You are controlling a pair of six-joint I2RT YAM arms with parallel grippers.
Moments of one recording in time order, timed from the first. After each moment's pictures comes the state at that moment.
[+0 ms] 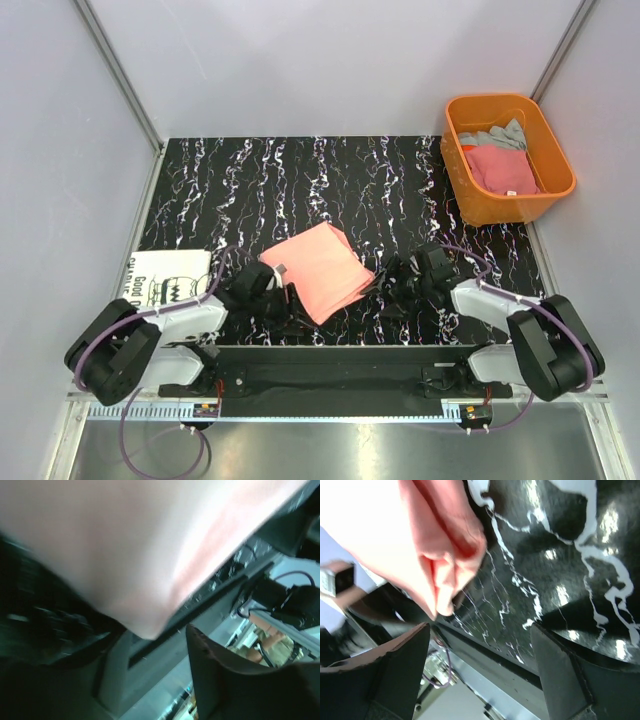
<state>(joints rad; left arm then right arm) -0.61 1.25 0.34 -0.02 0.53 -1.01 0.41 1.29 0.42 -0.08 -0.51 1.09</state>
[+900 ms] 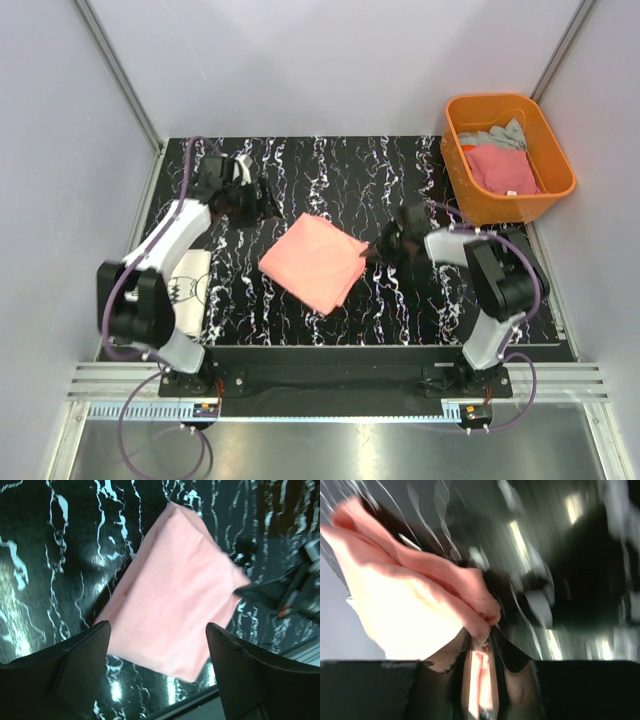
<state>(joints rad) -0.20 1.49 1.20 -0.60 0.33 -0.44 0.37 1.73 0.79 0.02 -0.34 1.07</state>
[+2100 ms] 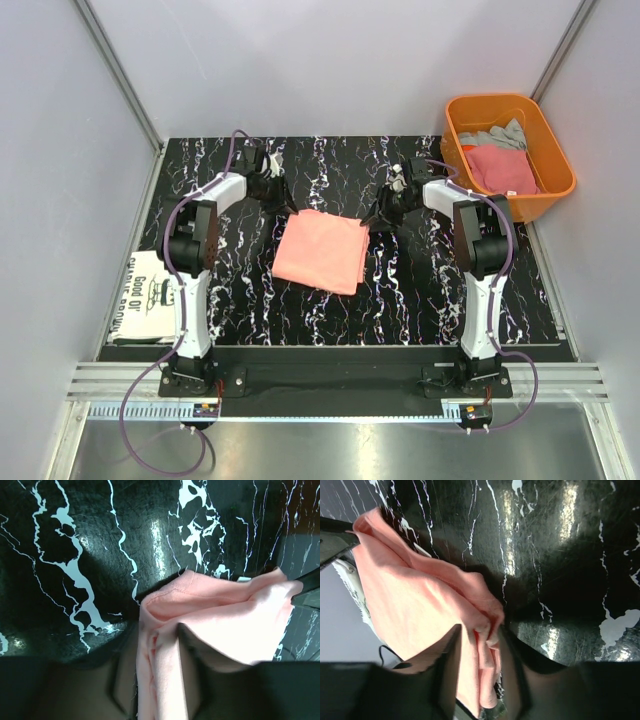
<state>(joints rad) -0.20 2.20 1.64 -0.47 0.51 -0.34 0.21 2.17 1.50 -0.44 -0.62 0.53</state>
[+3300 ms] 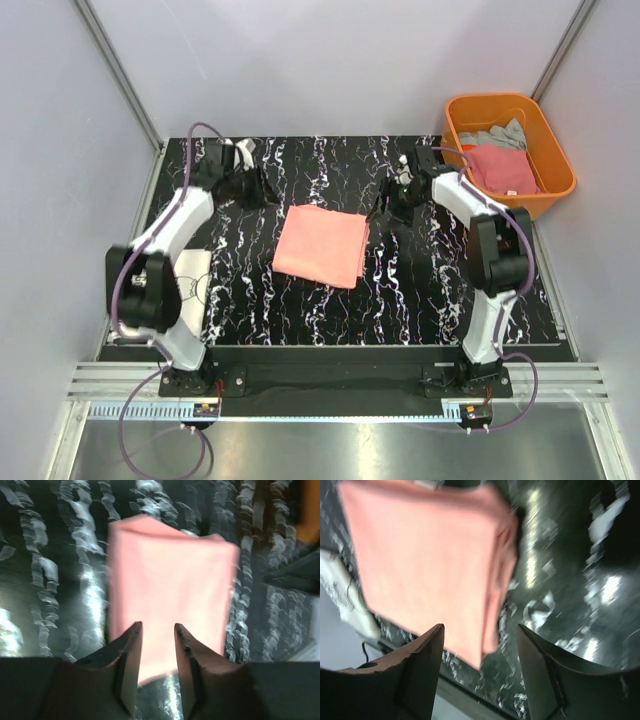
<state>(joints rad) -0.18 1.72 1.39 -0.52 0.40 -0.41 0.22 2.02 1.54 -0.67 -0.46 0.48</state>
